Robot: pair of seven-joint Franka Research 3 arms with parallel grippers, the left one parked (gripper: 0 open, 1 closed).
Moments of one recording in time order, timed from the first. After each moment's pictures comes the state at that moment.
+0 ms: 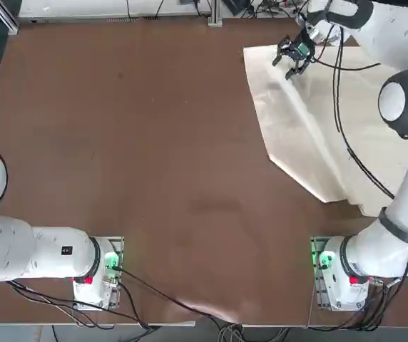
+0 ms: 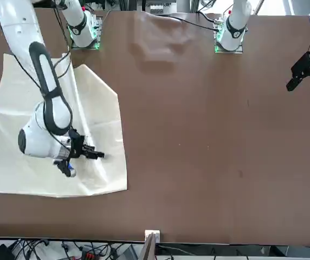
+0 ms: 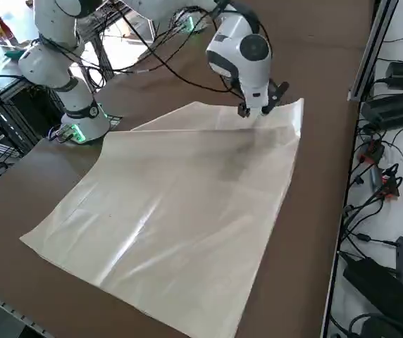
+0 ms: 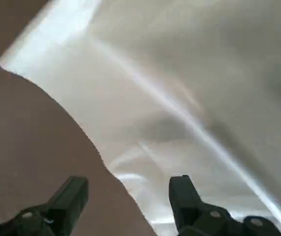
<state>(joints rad) 0.06 0.58 0.09 -1.69 0.53 2.12 0.13</state>
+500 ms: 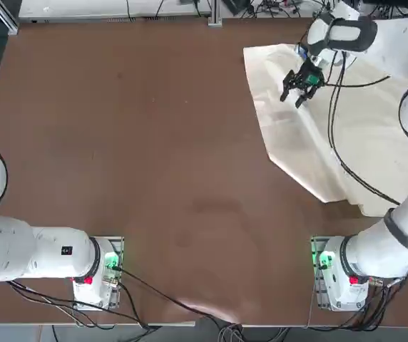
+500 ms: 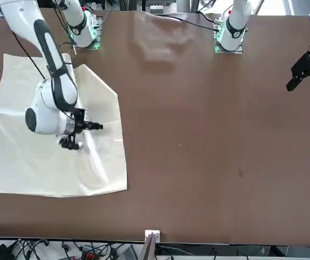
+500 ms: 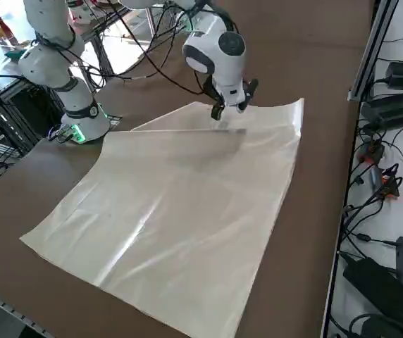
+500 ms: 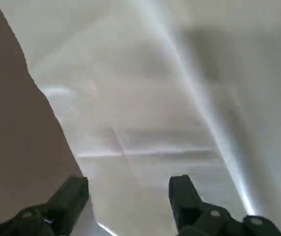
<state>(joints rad) 0.08 0.40 0.09 -2.02 0.38 2.15 -0.07</state>
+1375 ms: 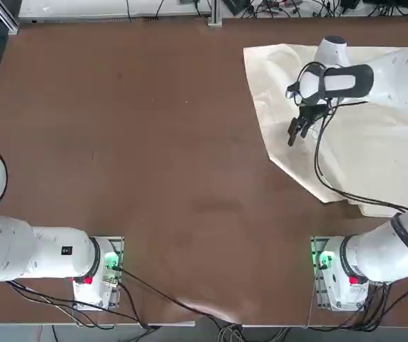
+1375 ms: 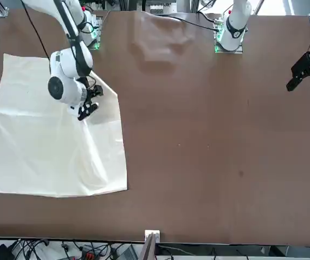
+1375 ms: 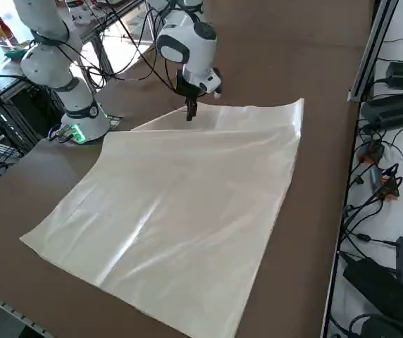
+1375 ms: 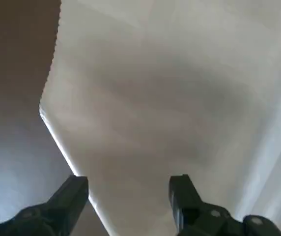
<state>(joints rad) 0.20 0.19 0.09 -2.36 0.17 2.23 -0.45</state>
